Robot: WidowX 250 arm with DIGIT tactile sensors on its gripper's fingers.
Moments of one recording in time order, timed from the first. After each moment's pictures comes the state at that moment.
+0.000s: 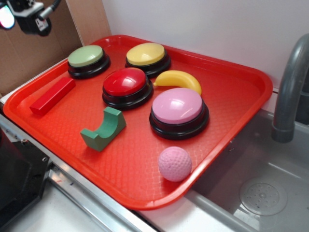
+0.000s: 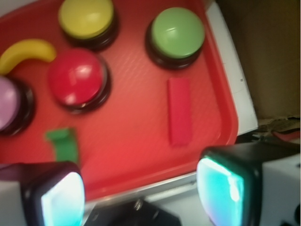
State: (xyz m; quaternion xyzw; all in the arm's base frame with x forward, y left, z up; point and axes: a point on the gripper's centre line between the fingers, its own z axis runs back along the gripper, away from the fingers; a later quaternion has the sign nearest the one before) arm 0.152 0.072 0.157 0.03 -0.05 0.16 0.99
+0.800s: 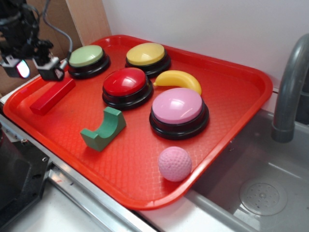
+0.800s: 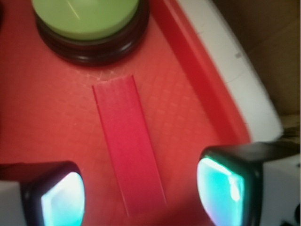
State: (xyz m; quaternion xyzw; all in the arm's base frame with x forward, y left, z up) arm 0.165 0.129 0.052 0.02 -0.04 0.24 0.97
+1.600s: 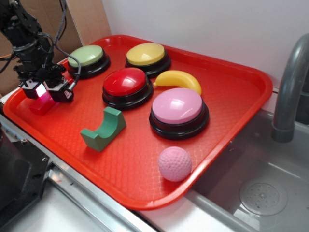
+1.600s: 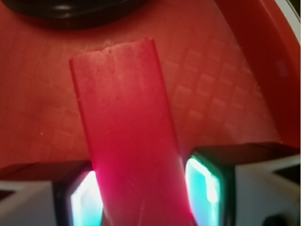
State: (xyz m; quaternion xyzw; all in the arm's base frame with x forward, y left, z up) arm 0.168 0.127 0.012 -0.01 -0.02 0.21 0.98
